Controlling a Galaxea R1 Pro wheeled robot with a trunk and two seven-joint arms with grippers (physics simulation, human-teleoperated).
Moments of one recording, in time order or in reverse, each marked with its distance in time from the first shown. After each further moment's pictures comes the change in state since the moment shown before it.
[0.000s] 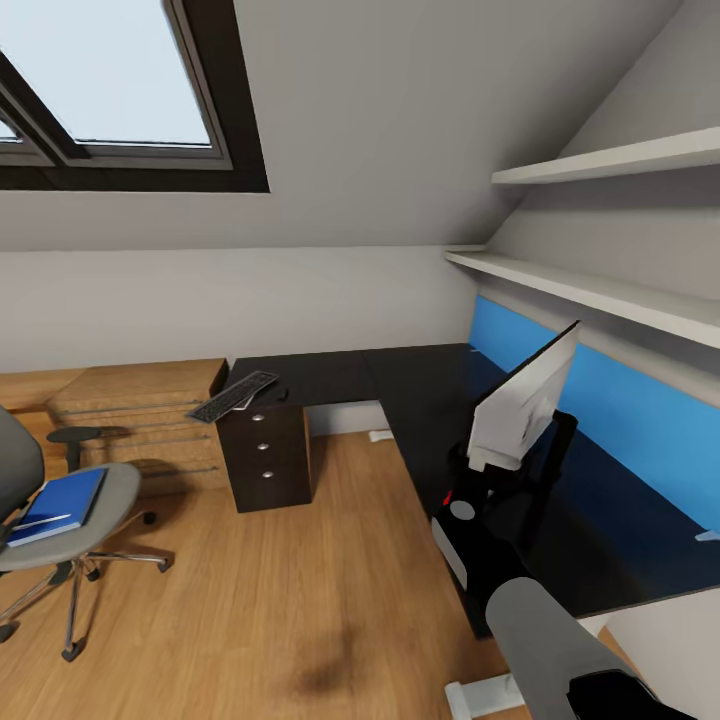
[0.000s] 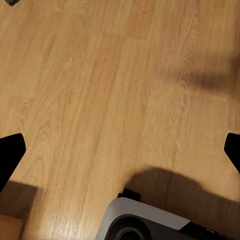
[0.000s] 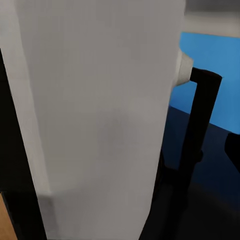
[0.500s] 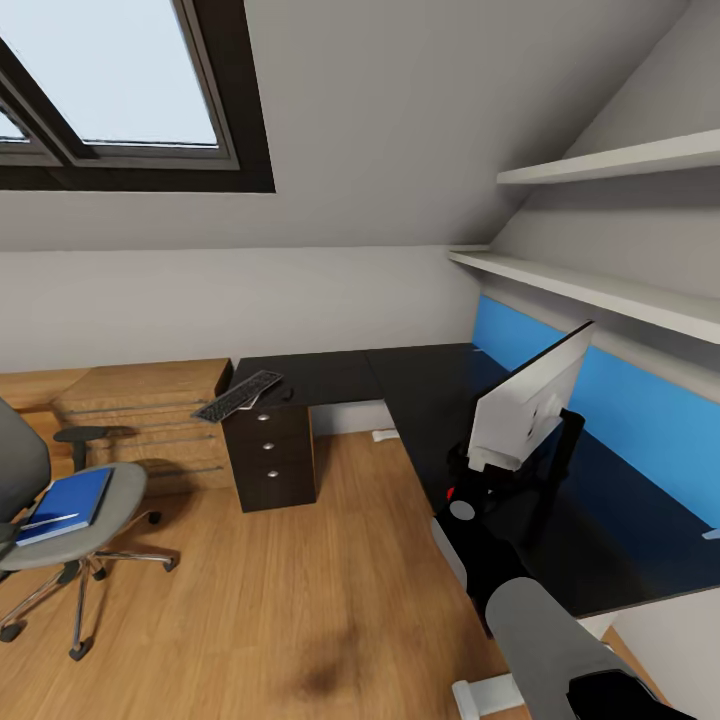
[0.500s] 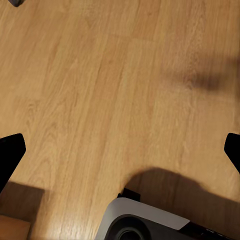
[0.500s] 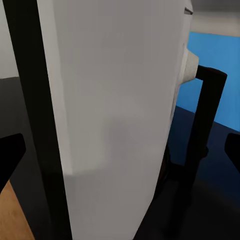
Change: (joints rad) left arm 0.000 0.000 0.000 0.000 0.000 0.000 -0.001; right arm 0.000 0.001 0.000 0.001 0.000 0.000 0.001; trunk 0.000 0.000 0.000
